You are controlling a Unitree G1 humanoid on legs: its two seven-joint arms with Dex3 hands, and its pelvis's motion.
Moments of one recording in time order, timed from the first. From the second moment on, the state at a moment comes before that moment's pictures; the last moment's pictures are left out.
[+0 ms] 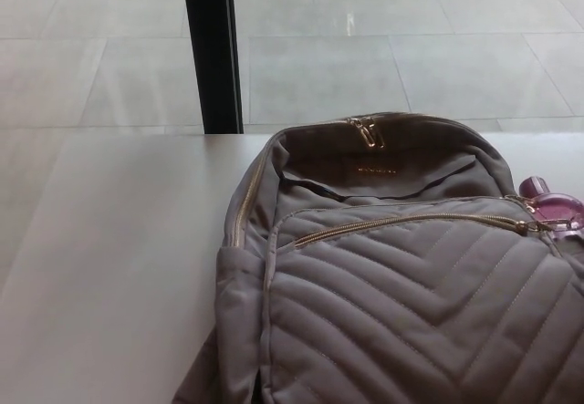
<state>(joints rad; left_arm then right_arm) 0.19 0.57 0.44 1.27 -0.15 -0.18 -0.34 -0.13 -0.57 -0.23 0.02 -0.20 -0.08 0.09</state>
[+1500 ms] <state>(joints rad) 0.16 0.57 0.46 1.27 -0.18 -0.17 -0.34 -0.46 -0.58 0.21 -0.12 -0.34 -0.01 0.26</state>
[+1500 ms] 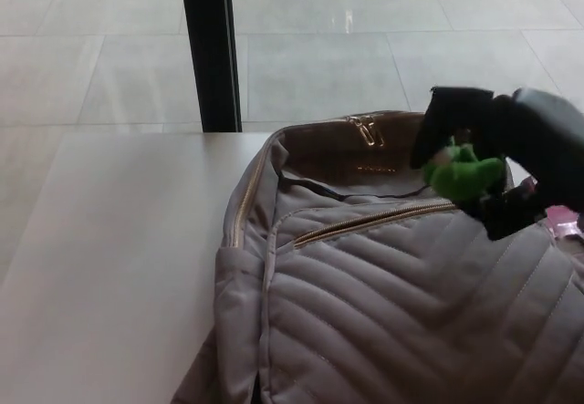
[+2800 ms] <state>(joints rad) 0.16 0.57 0.45 1.26 -0.18 -0.17 -0.34 -0.62 -0.41 0.46 0.03 -0.52 0.03 0.34</state>
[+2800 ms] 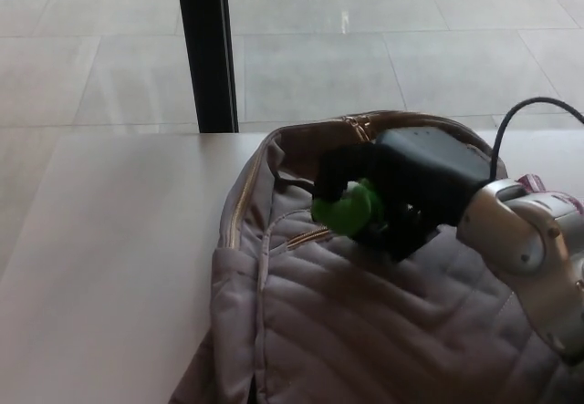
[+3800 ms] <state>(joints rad) 0.16 0.57 0.45 1.25 -0.19 -0.17 -0.34 -0.72 -0.22 0.59 0.27 -0.64 0.03 0.28</state>
